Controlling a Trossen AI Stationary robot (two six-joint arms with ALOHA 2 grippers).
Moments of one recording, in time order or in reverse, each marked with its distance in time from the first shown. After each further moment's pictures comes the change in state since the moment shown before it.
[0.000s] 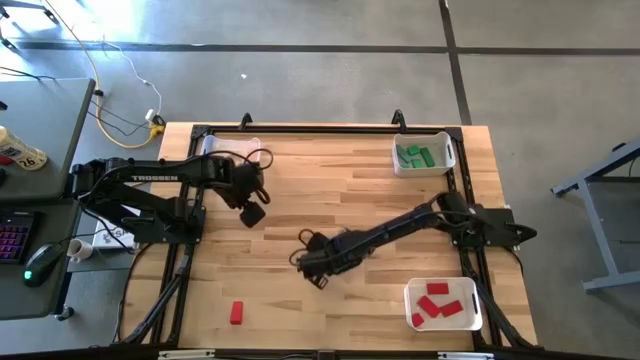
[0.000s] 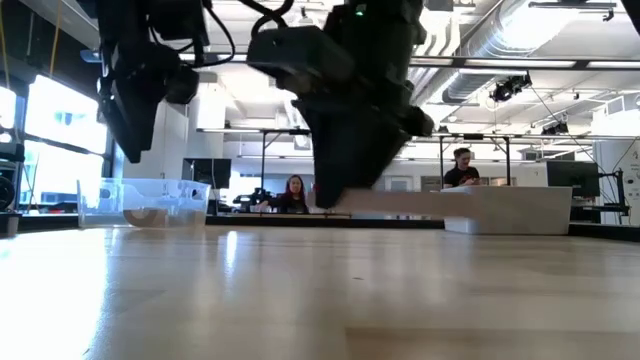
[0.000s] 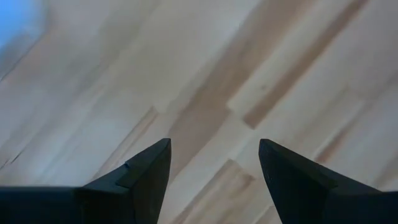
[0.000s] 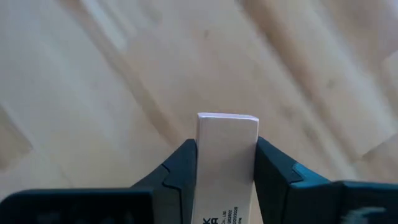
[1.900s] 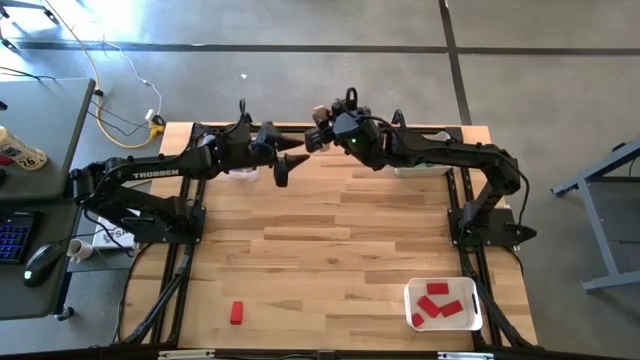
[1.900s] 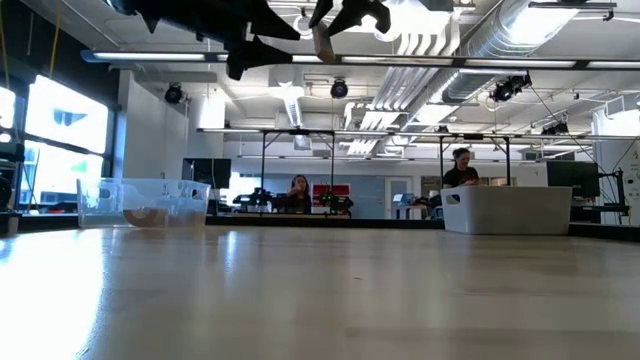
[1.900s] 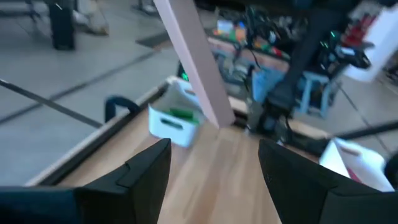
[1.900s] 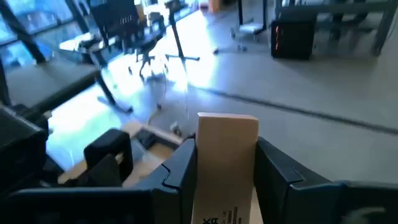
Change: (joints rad) left arm 0.143 0.000 0.001 1.142 -0.018 0.342; right arm -0.463 -0.471 -0.024 0.530 0.498 -0.449
